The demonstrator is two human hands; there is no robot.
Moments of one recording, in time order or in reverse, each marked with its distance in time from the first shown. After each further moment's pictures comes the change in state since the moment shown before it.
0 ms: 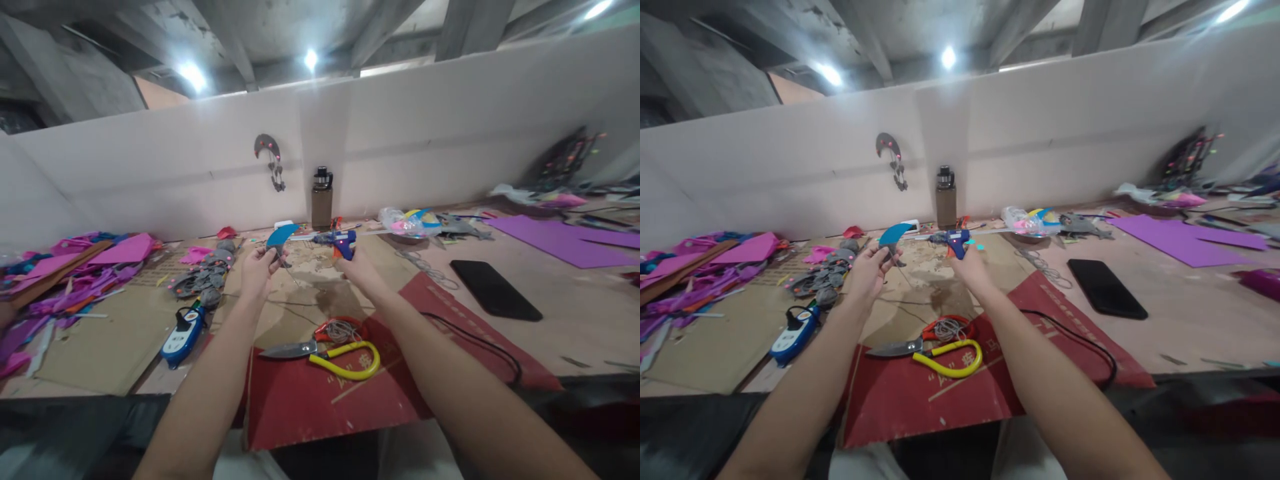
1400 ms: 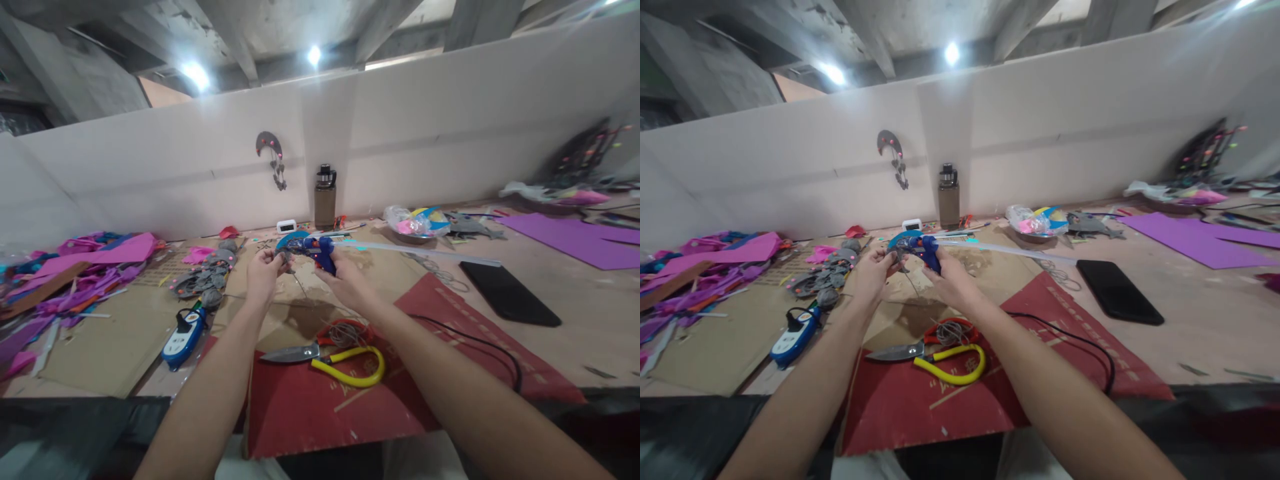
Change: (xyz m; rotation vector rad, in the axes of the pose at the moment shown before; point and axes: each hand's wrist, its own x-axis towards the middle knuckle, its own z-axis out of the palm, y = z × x) left_hand -0.005 -0.008 0.005 0.137 0.021 0.012; right_hand -0.040 -0.033 0.010 0.031 -0.183 -0.472
